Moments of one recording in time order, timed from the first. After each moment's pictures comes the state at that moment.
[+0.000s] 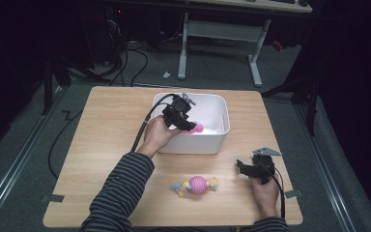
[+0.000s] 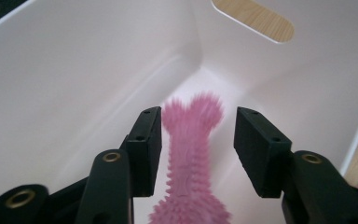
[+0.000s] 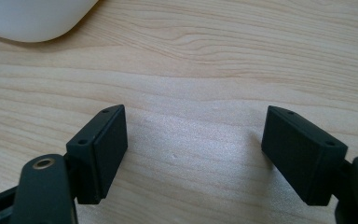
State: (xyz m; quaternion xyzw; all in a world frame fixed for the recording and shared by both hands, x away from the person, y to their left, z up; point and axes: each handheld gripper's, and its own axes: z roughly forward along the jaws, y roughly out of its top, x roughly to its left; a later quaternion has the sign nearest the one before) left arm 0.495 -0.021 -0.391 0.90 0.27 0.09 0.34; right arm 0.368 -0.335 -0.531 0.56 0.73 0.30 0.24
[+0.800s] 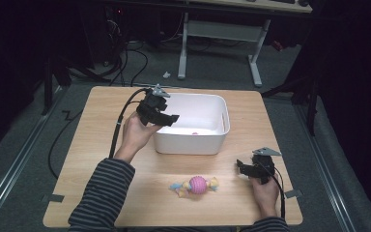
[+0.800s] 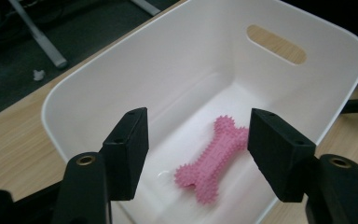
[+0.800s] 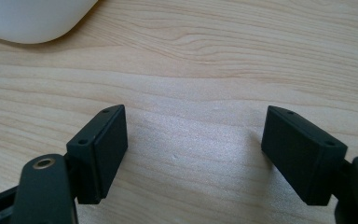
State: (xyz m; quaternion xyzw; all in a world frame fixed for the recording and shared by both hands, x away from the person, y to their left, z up) left arm 0.471 0.049 -0.355 0.86 0.31 0.15 0.38; right arm 0.368 -0.335 -0.531 0.56 0.73 0.30 0.24
